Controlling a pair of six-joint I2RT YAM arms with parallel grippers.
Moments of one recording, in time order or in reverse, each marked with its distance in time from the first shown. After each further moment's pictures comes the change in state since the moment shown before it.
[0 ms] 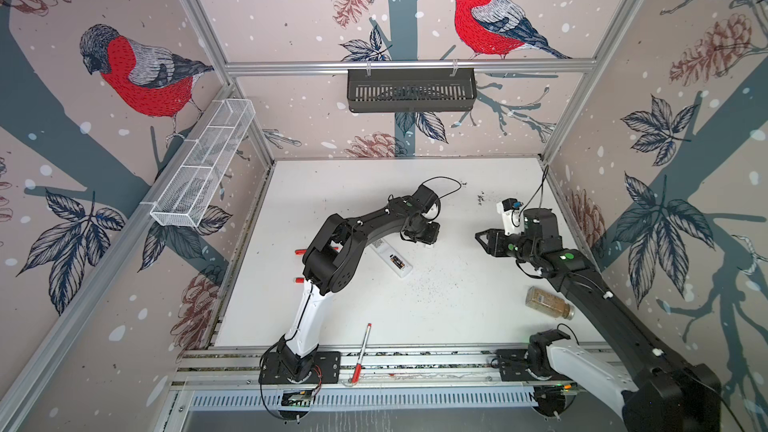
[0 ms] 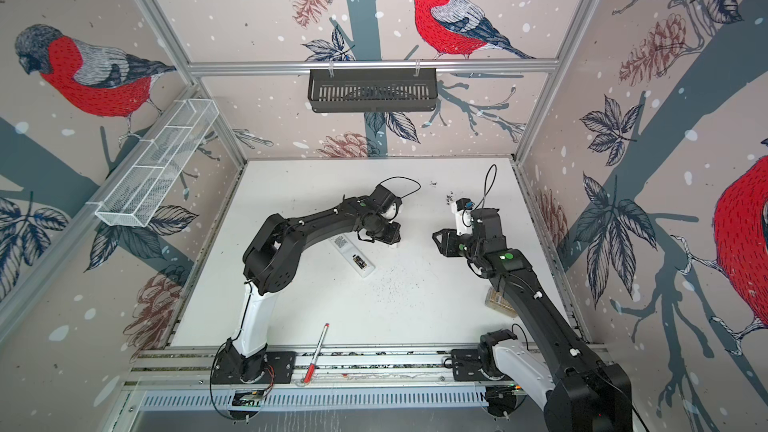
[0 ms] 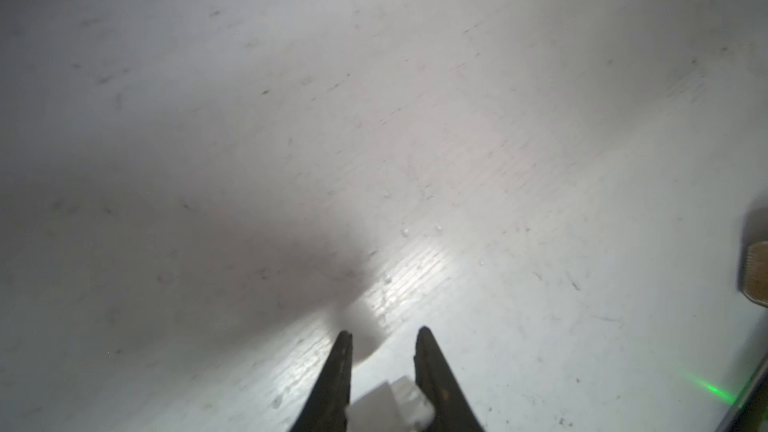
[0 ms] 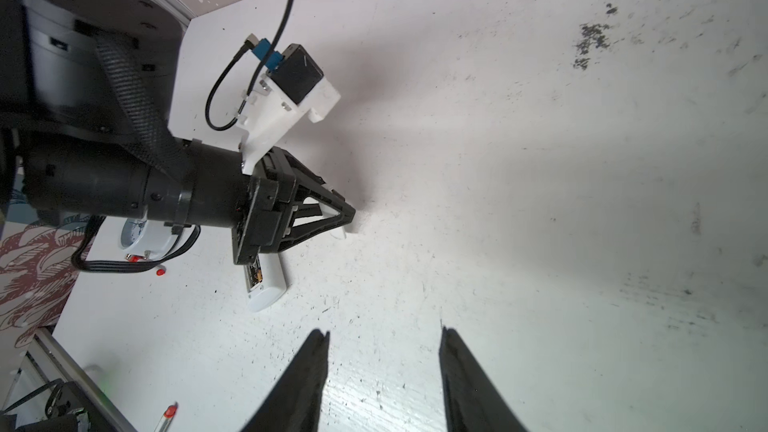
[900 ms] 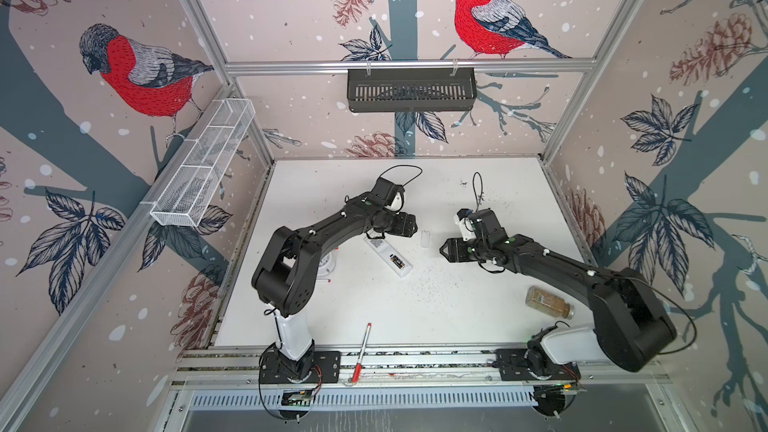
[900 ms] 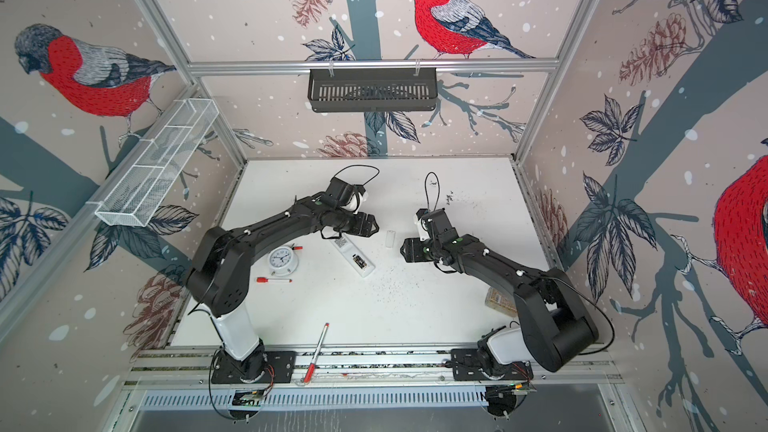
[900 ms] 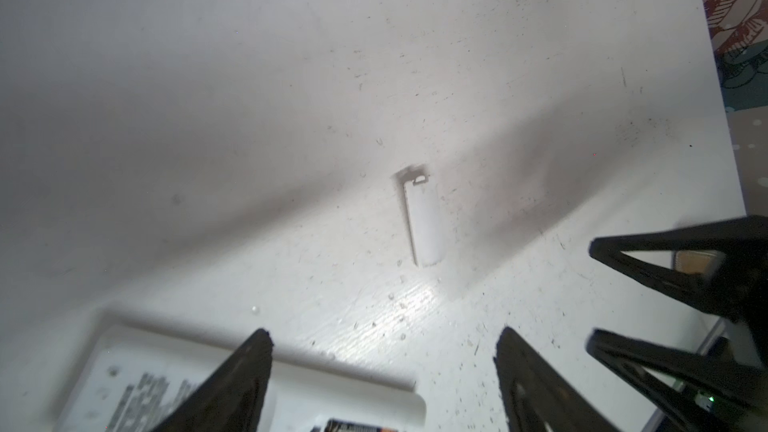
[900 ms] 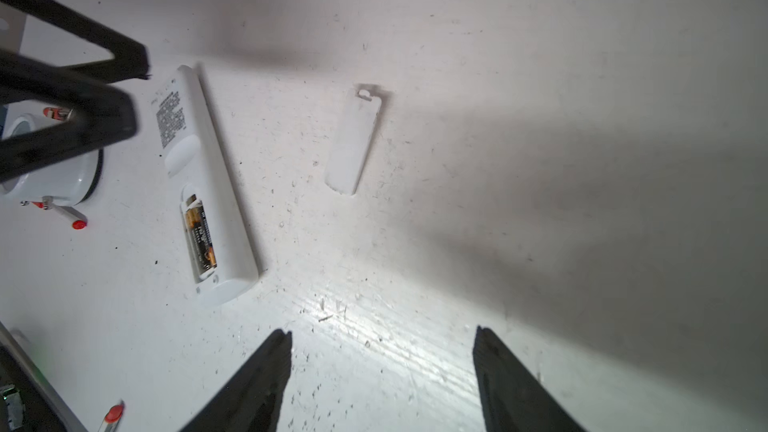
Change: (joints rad) left arm 0.173 -0.423 -0.401 0.141 0.040 -0.008; right arm 0.274 0.482 0.068 0.177 0.131 0.095
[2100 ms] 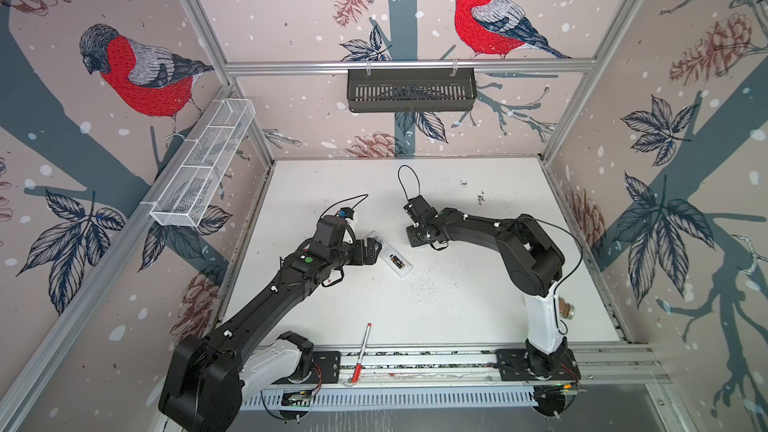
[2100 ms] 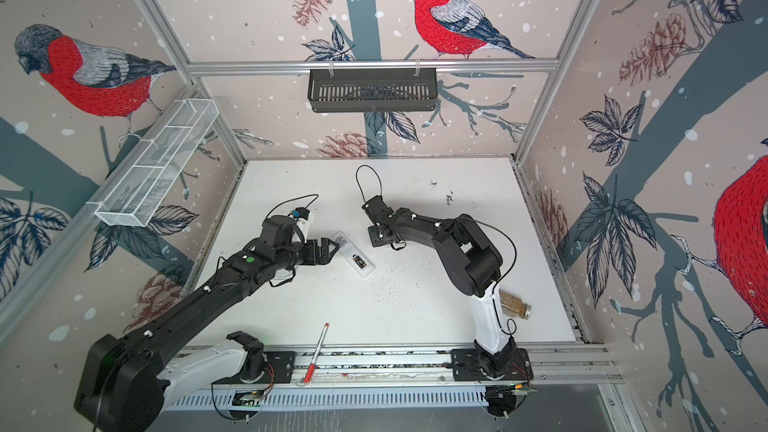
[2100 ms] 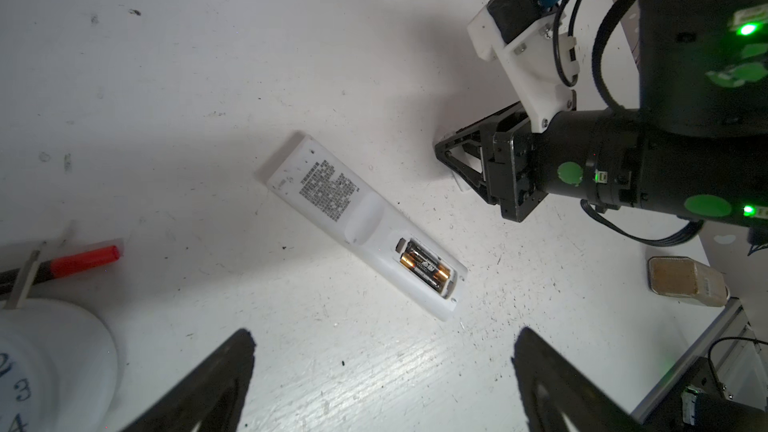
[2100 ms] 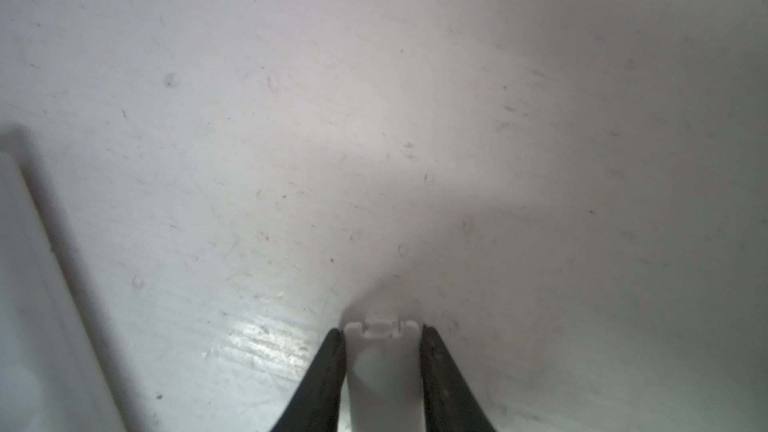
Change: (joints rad) left arm 0.119 -0.666 -0.556 0.105 -0.076 -0.109; right arm 0.234 0.599 0.609 -0.206 0.380 -0.044
